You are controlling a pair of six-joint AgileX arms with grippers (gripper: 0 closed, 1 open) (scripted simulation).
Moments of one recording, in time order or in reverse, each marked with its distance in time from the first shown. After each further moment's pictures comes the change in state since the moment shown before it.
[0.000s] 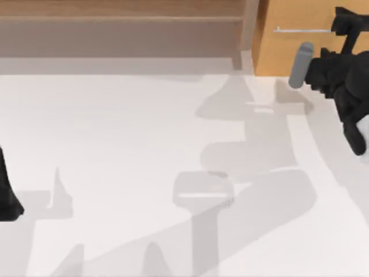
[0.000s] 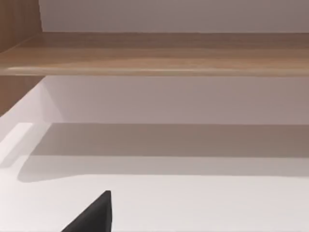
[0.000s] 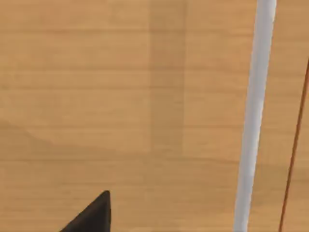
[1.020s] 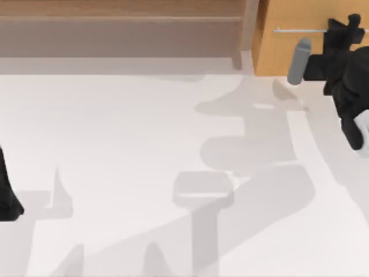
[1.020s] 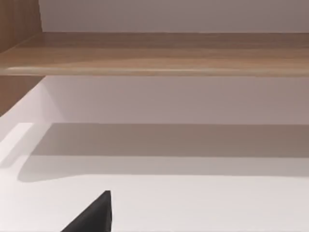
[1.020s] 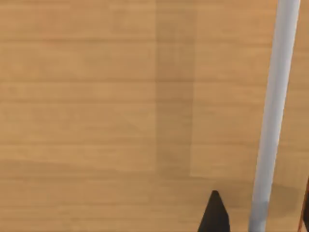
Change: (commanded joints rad) left arm 0.000 0.000 0.000 0.000 0.000 0.000; right arm -0.004 0.021 0.046 -0.025 -0.003 0.000
